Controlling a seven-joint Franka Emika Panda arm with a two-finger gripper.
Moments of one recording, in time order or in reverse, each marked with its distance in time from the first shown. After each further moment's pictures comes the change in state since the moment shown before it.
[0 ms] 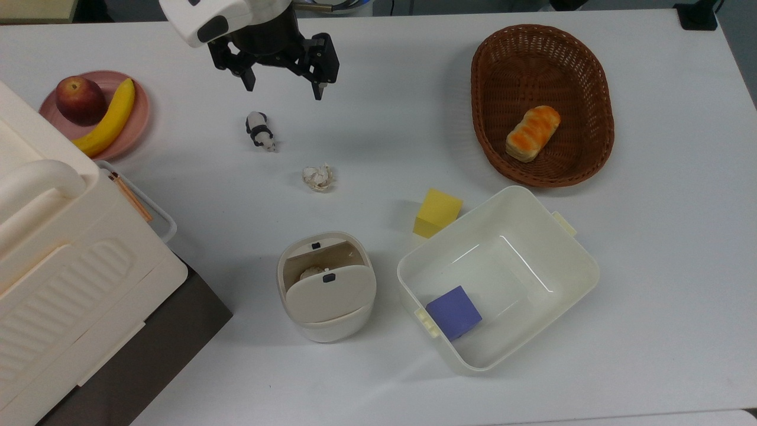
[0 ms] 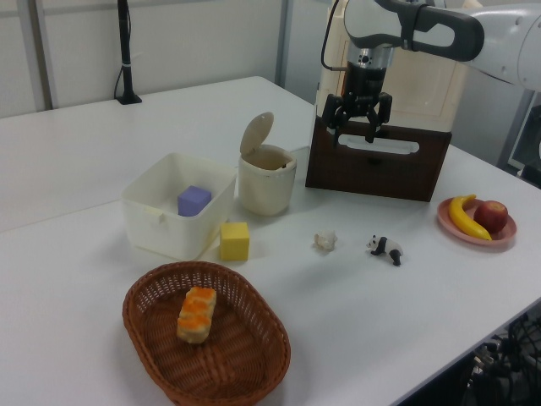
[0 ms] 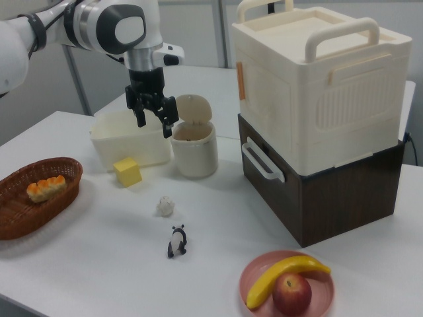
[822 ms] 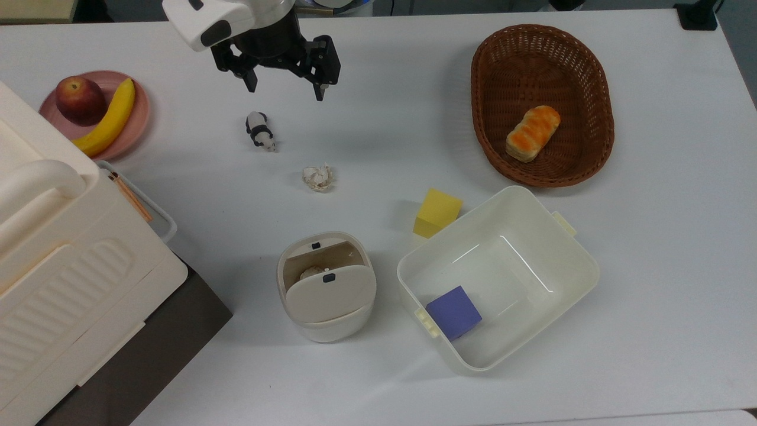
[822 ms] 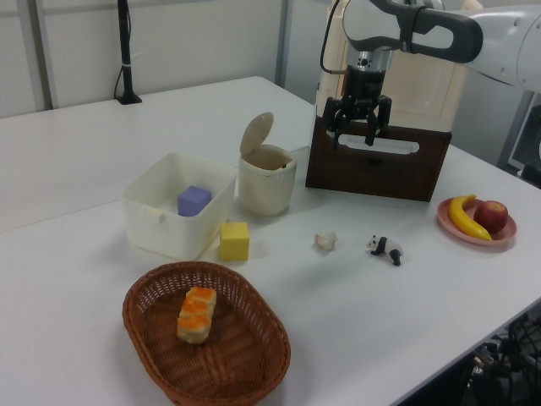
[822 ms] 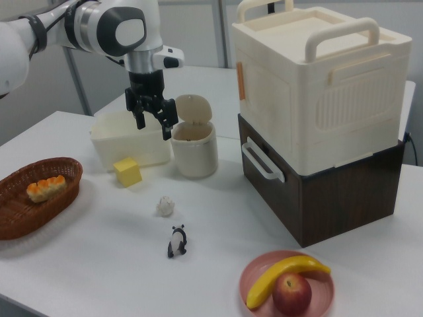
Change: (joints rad) arm 0.001 0.000 0.001 -0.010 0.000 0.000 -0.001
